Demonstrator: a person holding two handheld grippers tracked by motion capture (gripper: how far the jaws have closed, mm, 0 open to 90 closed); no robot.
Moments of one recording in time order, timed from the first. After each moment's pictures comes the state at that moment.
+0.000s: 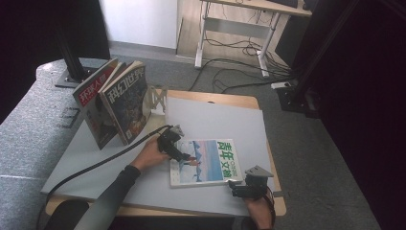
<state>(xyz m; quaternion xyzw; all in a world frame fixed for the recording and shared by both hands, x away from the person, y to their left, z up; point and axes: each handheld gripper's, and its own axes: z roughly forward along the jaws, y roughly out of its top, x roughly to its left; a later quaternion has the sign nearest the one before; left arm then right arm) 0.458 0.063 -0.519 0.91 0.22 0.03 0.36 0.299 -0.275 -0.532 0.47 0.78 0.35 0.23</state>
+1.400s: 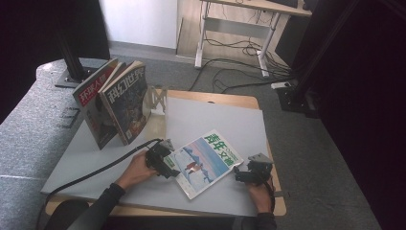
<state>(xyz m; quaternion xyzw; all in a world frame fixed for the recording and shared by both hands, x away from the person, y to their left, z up) 0.395 0.092 -0.515 0.92 0.23 -0.01 0.33 0.345 -0.287 -0.530 0.50 0.75 0.32 0.28</state>
